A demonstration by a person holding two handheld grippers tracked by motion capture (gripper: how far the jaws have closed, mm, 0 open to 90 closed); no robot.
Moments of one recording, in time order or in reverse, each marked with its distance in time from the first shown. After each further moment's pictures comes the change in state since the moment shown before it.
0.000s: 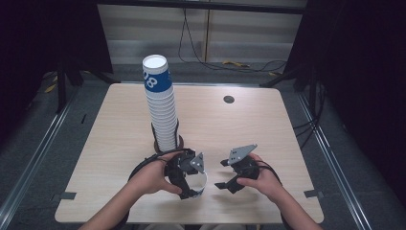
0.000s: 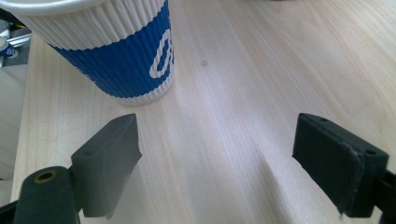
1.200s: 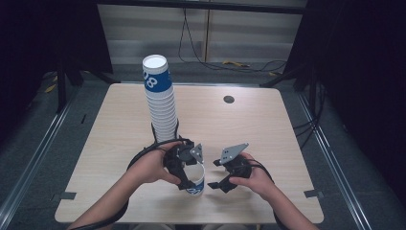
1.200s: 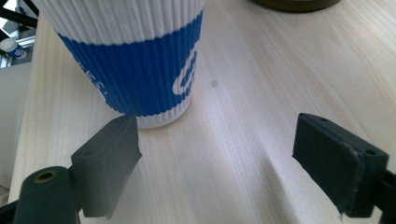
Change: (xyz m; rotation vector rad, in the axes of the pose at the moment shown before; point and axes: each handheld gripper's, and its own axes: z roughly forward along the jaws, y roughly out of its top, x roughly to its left) left arm 0.019 0.005 -0.017 0.036 -0.012 -0.024; right arm 0.002 0.013 0.018 -0.005 0.030 -0.017
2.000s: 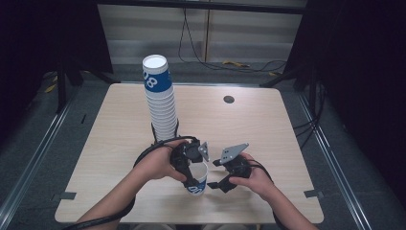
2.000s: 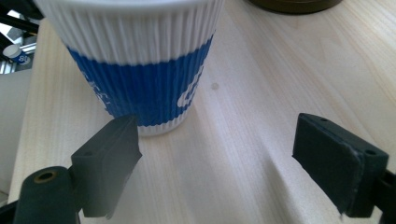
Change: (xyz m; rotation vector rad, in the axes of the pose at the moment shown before) left arm 0.005 0.017 0.006 0.040 -0.004 -0.002; right arm -0.001 -0.002 0.002 -0.016 0.005 0.019
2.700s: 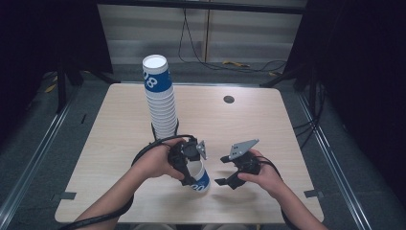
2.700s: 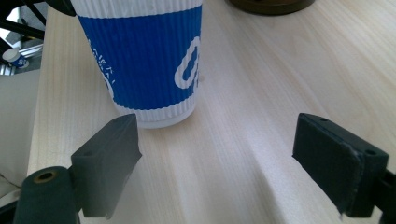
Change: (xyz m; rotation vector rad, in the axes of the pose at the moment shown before) left arm 0.006 -0.005 -0.001 0.029 0.006 -0.024; right arm -0.007 -0.003 -0.026 -0.005 -0.010 0.017
